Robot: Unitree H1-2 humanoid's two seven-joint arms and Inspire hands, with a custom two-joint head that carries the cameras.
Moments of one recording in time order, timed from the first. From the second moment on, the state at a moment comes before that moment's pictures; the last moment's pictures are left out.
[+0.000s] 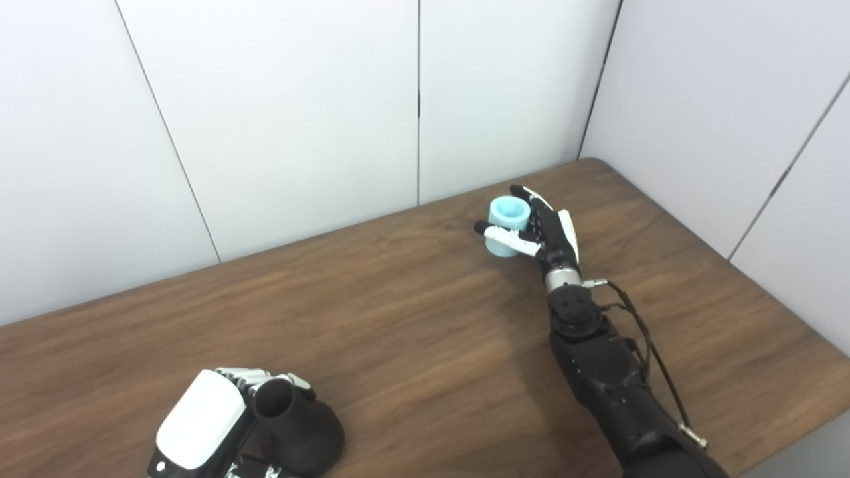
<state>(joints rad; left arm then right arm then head) -0.43 0.49 -0.80 0.29 0.78 -0.45 0.49 -0.44 -0.29 -0.20 0.50 -0.06 0.00 -0.27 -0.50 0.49</state>
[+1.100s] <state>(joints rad) -0.41 0.49 -0.77 0.27 0.77 -0.45 0.46 -0.46 -0.29 -0.14 0.53 -0.19 0.02 -0.37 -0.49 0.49</state>
